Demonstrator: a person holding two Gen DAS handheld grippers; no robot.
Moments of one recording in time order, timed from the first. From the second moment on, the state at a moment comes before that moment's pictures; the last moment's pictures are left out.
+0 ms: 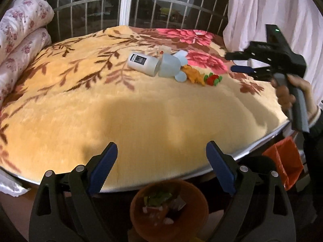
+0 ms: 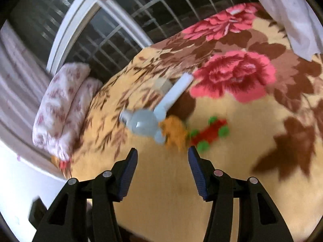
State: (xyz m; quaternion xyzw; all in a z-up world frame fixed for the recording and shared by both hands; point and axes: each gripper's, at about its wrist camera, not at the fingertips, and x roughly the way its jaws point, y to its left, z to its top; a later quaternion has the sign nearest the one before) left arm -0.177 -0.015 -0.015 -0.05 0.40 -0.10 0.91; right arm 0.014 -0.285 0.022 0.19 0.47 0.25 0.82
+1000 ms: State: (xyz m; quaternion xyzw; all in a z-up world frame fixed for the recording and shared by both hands) left arm -0.091 -0.009 -0.018 -0.07 0.42 -0.10 0.90; right arm 0.160 -0.215 -0.013 0.21 0.50 0.22 0.81
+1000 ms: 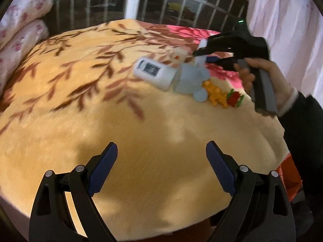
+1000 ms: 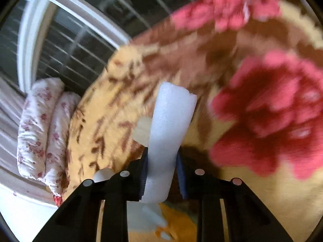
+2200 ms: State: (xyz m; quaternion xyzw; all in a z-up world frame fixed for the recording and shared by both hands) left arm 0.047 -0.077 -0.031 -0.05 0.42 -0.27 0.86; right arm -0.053 -0.343 -0.008 0.20 0.37 0.19 0.89
